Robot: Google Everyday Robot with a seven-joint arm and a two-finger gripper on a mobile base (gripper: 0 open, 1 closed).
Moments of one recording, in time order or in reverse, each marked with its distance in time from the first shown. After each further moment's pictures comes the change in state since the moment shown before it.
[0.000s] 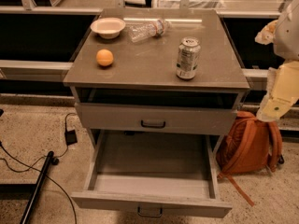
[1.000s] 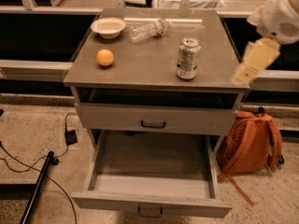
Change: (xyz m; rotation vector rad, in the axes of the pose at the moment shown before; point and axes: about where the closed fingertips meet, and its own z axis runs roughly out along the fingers) arm -0.014 -0.090 0.032 0.109 -0.151 0.106
